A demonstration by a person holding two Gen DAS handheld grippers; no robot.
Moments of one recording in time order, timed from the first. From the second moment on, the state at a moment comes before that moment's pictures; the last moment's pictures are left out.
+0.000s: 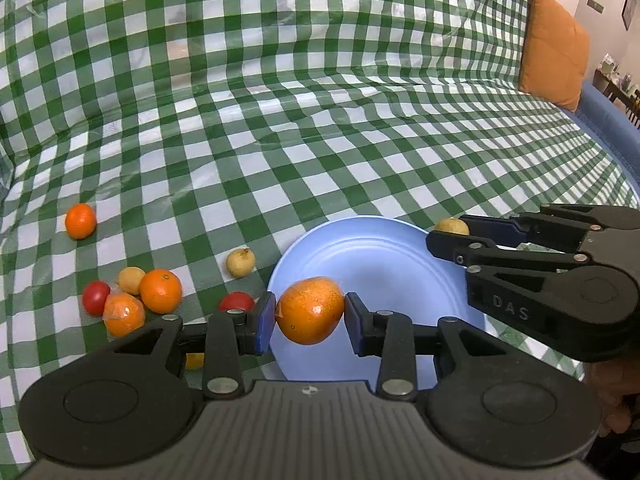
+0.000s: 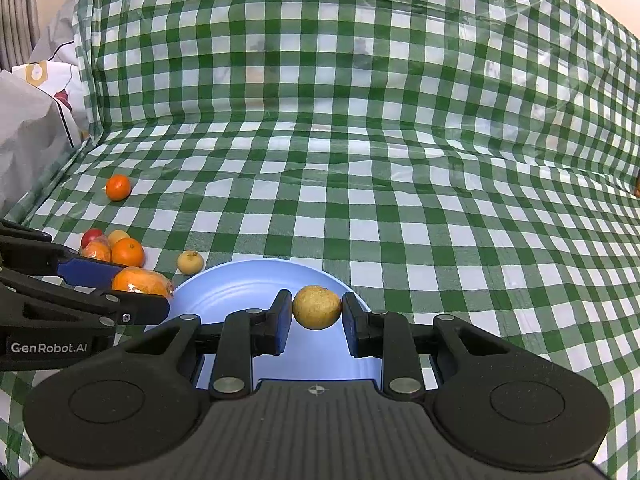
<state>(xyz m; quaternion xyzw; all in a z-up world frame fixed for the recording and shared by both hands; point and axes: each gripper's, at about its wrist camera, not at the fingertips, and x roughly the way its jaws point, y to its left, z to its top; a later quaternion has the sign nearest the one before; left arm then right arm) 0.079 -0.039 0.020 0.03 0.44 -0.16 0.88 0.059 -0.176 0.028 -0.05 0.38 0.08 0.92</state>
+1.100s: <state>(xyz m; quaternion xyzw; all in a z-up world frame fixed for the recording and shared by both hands) 0.078 -0.034 0.020 0.04 0.44 -0.16 0.88 0.064 -0.173 0.028 -0.07 0.37 0.06 0.92</state>
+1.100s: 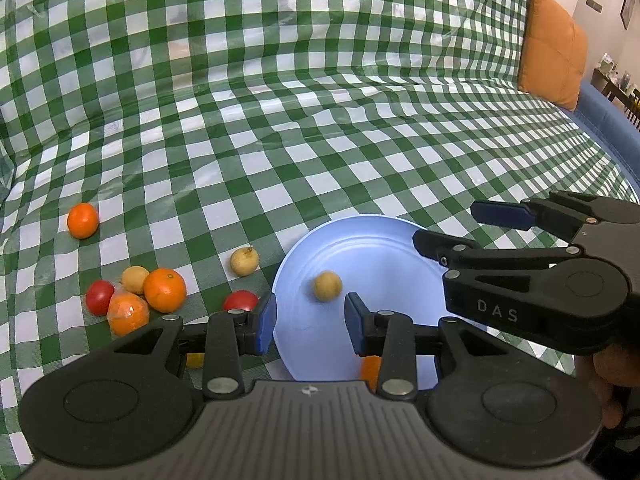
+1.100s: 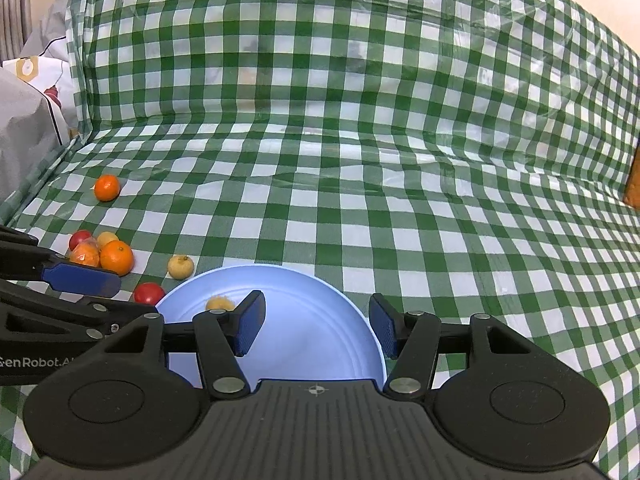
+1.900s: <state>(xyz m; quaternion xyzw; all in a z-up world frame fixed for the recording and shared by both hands) 0.079 -0.010 0.023 0.03 0.45 -0.14 0.88 0.070 -0.169 0.033 -0.02 0.34 0.04 0.94</state>
